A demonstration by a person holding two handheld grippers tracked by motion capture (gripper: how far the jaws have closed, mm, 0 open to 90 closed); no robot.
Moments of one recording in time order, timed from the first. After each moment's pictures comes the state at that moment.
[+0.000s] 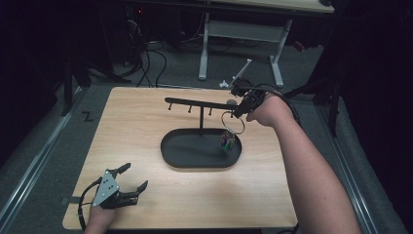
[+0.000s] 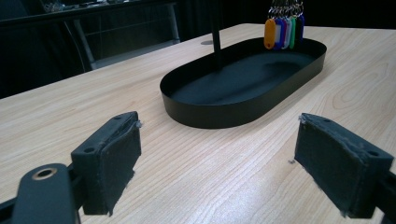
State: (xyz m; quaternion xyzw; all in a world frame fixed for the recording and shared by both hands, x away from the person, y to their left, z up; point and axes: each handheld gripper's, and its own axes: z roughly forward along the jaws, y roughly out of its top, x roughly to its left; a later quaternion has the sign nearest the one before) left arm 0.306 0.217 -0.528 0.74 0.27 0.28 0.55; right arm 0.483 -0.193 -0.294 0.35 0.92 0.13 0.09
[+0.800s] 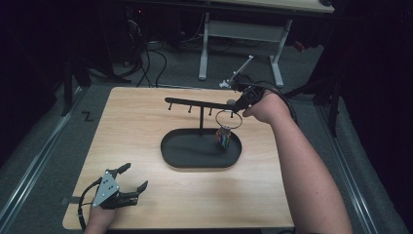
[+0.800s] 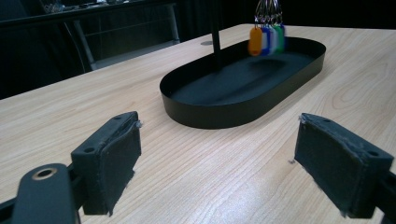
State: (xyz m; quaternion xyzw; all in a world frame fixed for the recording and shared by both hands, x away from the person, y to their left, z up) left arm 0.305 0.217 -0.528 0.74 0.27 0.28 0.55; right arm 0.495 -0.194 -0.296 0.38 0.91 0.15 0.11
